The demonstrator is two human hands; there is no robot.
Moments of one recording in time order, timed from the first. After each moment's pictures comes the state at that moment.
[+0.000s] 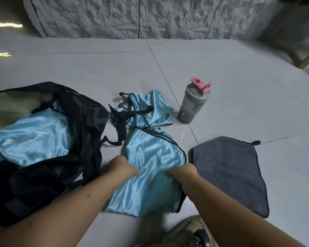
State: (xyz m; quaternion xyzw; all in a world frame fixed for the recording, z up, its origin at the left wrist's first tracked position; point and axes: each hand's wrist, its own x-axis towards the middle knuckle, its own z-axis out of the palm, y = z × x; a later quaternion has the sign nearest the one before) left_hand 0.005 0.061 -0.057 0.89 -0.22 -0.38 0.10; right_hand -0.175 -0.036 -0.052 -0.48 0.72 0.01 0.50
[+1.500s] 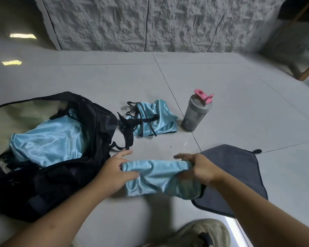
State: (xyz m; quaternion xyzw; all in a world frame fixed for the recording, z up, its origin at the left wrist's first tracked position) left_hand 0.023 0.122 -0.014 0.76 -0.34 -0.39 0.41; right_hand -0.208 -0.063 0.021 -0.75 0.41 0.05 0.51
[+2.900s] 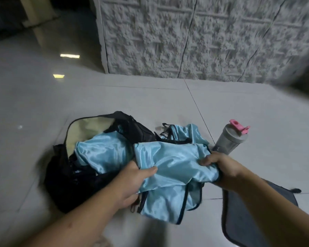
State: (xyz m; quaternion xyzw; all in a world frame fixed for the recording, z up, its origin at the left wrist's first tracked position) left_hand 0.057 0.167 0.071 0.59 -0.09 -0.52 0.61; right_hand -0.117 -0.047 0.100 -0.51 0.35 -0.03 0.78
